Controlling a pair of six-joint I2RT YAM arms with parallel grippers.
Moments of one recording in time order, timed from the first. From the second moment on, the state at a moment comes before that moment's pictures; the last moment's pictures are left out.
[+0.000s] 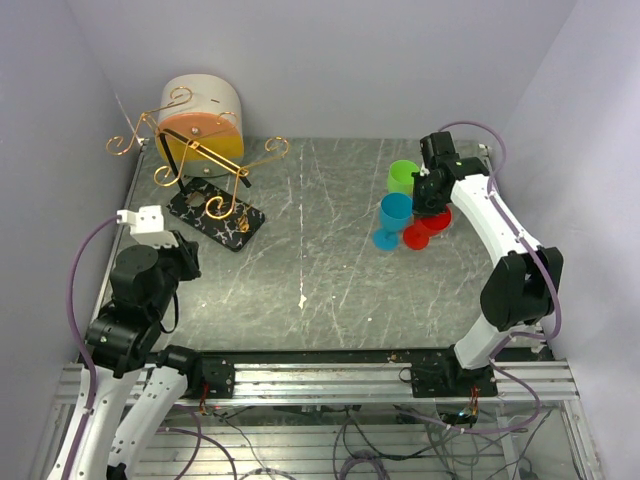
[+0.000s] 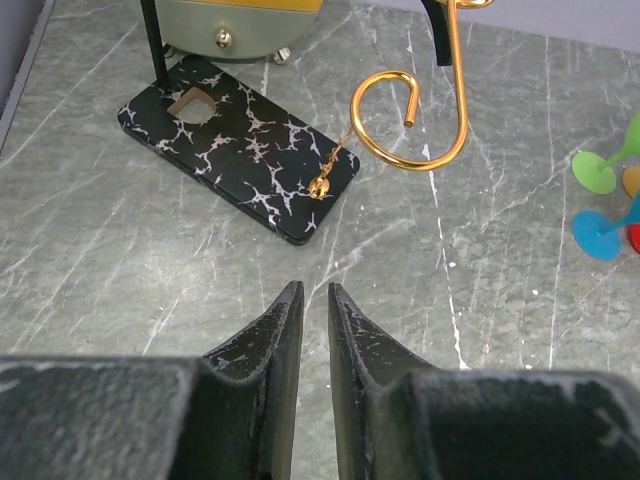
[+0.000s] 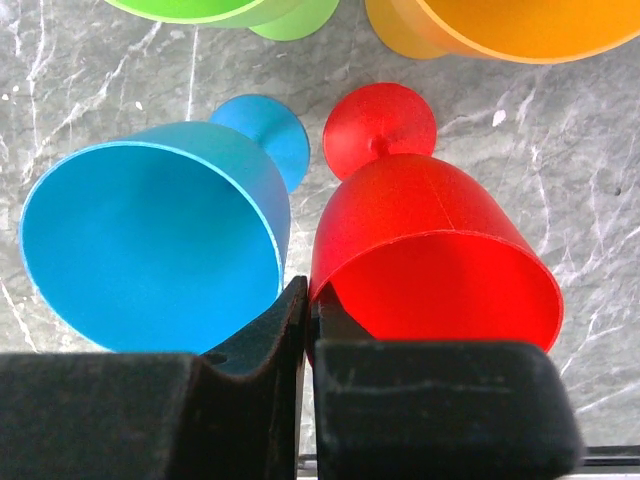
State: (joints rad) left arm -0.28 0.48 0.86 -0.67 -0.20 -0.27; right arm 0.21 1.68 1.53 -0.95 0.10 0.26
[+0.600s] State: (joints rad) left arm -0.28 0.46 0.84 -0.65 -0.20 -0.29; right arm 0.21 1.63 1.64 -0.96 0.12 0.27
